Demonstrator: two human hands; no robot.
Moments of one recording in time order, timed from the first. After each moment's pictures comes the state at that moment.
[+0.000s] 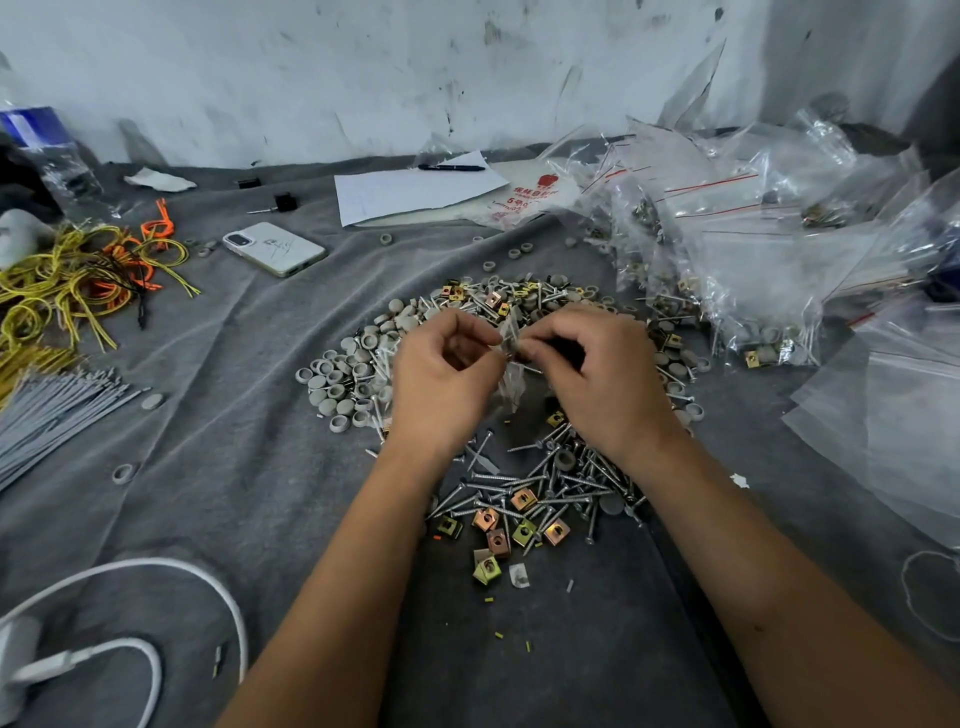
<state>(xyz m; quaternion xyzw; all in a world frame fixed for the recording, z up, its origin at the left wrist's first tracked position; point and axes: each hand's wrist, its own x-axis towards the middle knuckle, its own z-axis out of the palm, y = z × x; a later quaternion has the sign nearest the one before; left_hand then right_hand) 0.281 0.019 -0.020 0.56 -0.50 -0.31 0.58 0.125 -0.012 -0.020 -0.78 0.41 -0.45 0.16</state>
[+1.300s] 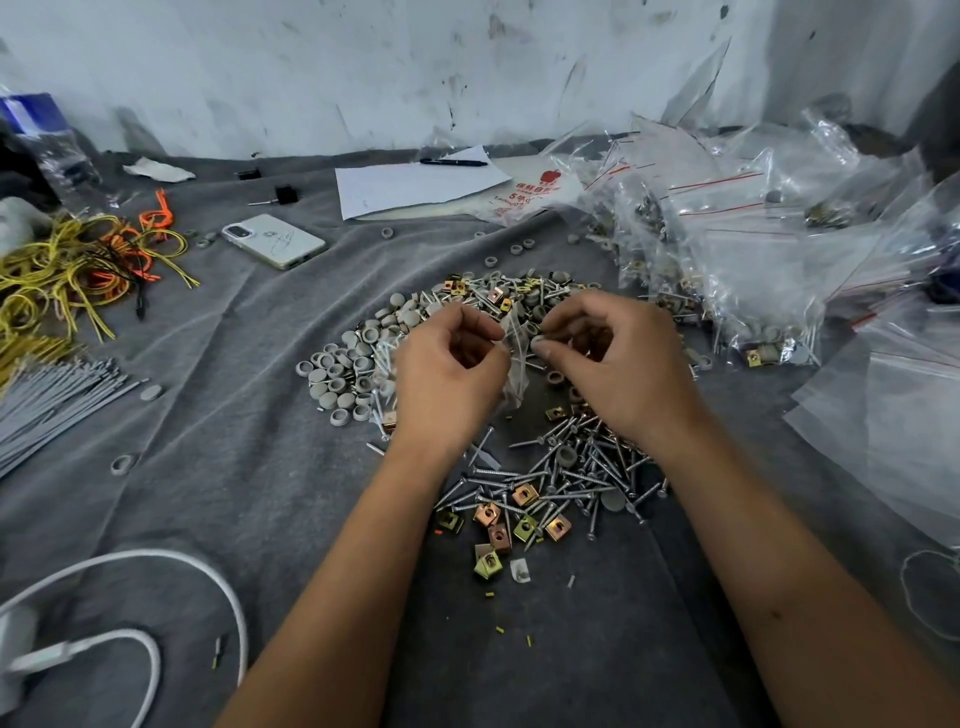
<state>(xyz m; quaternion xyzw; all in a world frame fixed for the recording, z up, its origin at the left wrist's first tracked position) 0.279 0.020 -0.023 0.58 -0.52 -0.26 0.56 0.112 -0.017 -0.014 -0.75 0.45 -0.43 0.22</state>
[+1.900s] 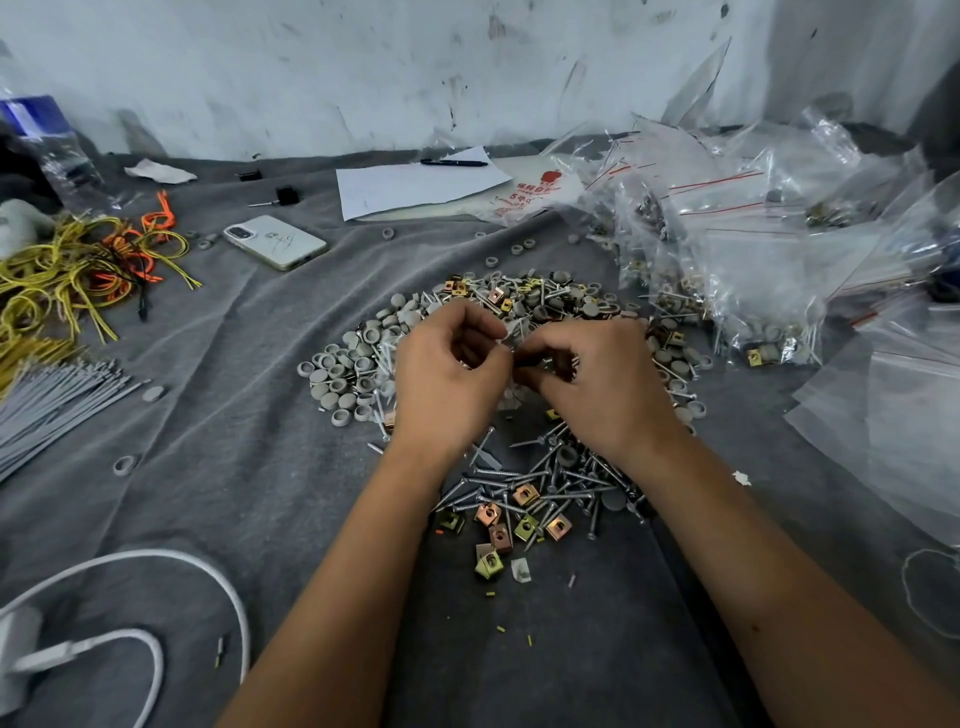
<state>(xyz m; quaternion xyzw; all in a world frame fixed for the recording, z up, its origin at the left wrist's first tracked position) 0.280 0.022 -0.018 0.57 -0.56 -0.22 0.56 0.123 -0.010 -0.022 -0.80 0.40 -0.40 0.17</state>
